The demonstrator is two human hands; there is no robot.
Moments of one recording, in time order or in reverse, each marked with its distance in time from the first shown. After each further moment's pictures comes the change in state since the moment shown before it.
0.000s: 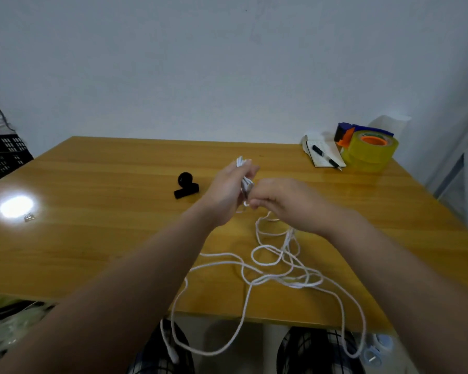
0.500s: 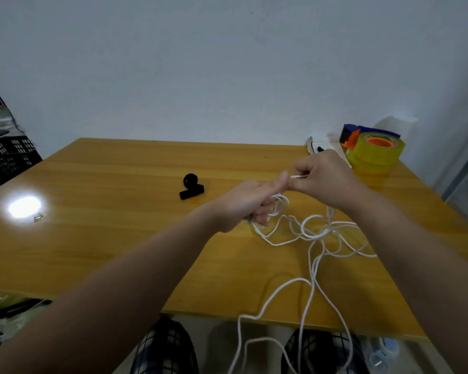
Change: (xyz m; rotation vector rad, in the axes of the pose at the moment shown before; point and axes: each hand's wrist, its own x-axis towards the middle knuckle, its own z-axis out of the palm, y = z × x) left_hand -0.036 0.019 0.009 0.445 -0.401 -0.103; right_hand -0.006 0.028 -0.029 0.066 0.303 0.266
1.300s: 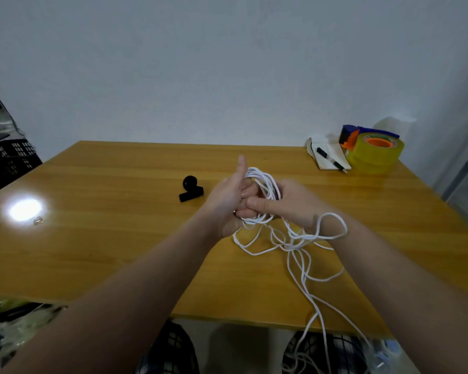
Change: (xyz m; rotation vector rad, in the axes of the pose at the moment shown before) left_hand 0.002 -0.008 -0.005 -0.747 0.232 0.032; right_hand -0.010 -0.014 0.044 0.795 -0.346 0.193
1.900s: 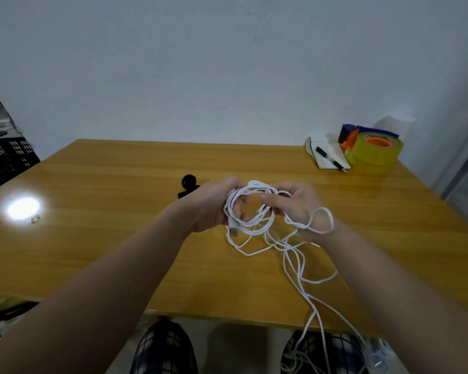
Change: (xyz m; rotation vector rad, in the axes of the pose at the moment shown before) left_hand -0.001 0.019 -0.027 0.584 -0.036 -0.151; right_hand 0.002 0.019 0.007 0.222 0.355 0.006
